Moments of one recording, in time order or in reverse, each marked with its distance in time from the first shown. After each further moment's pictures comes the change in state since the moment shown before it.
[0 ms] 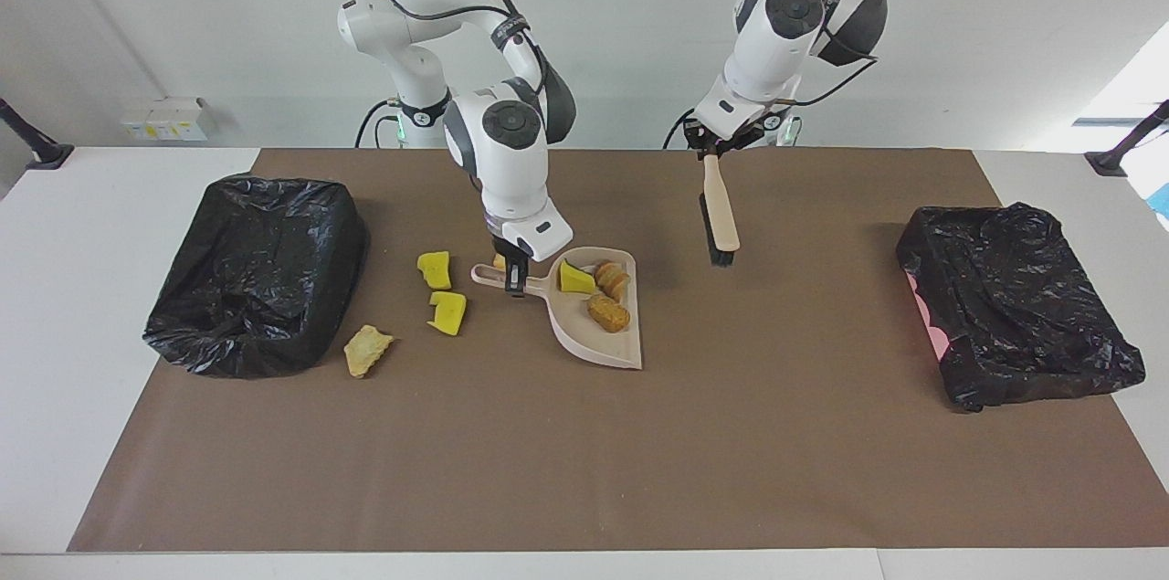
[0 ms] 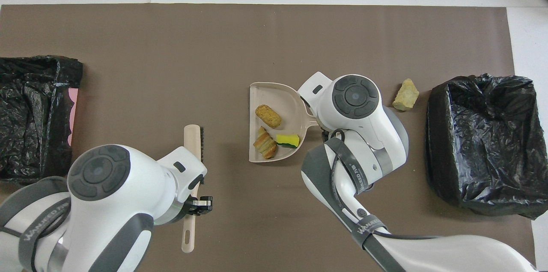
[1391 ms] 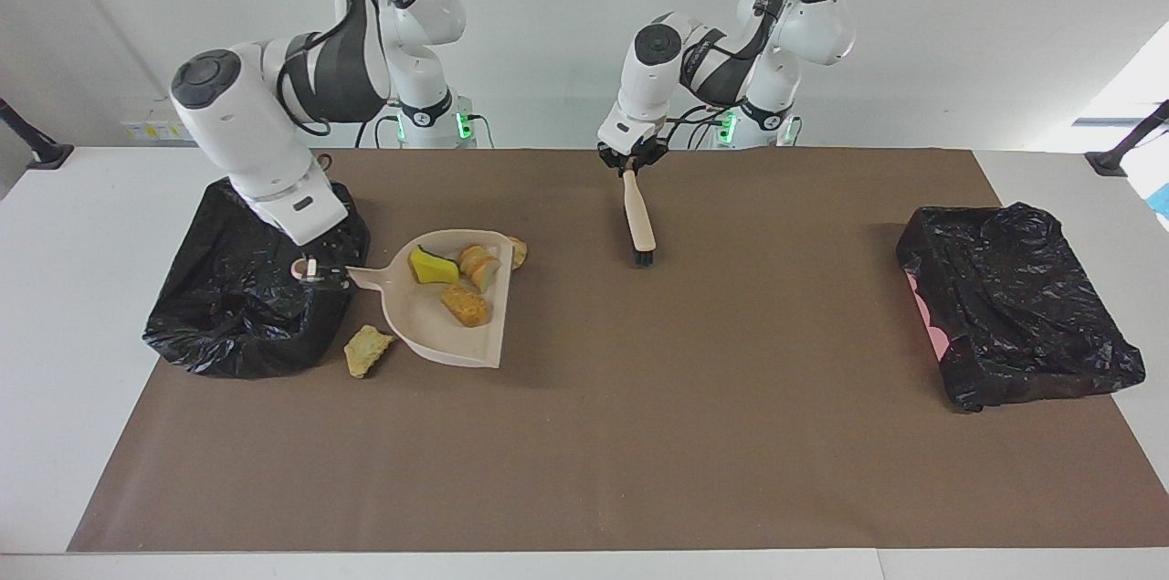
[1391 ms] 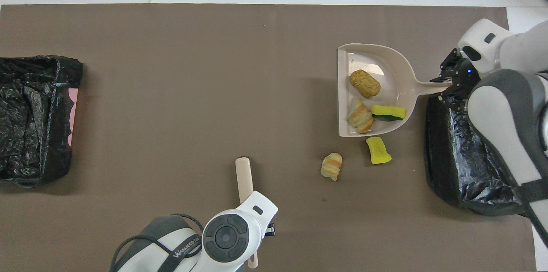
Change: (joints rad) left arm -0.325 0.157 -0.012 -0.189 -0.032 0.449 -0.317; right arm -0.469 -0.109 -0.015 0.137 0.184 -0.217 -0.563
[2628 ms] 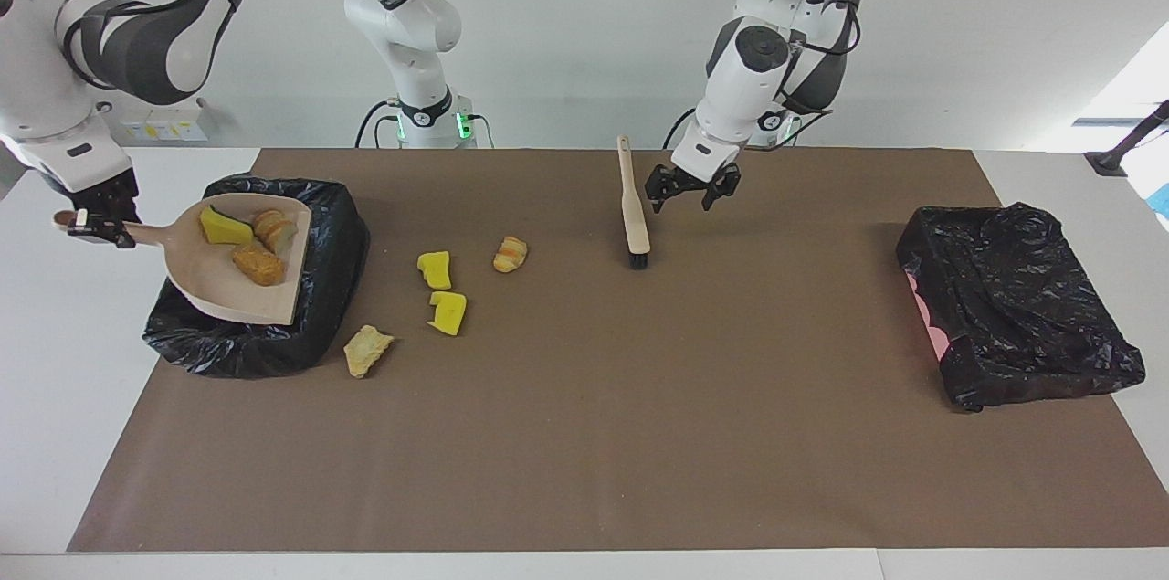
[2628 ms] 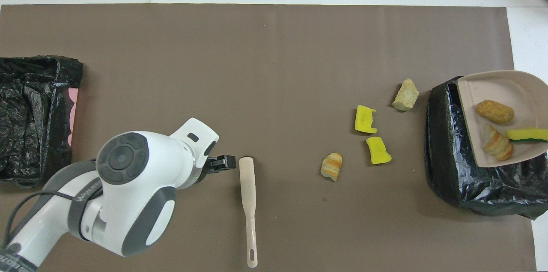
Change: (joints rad) left arm 0.350 -0.013 0.042 0.210 0.052 -0.111 0.311; right arm -0.336 -0.002 -0.005 0.099 -0.331 -0.061 -0.406
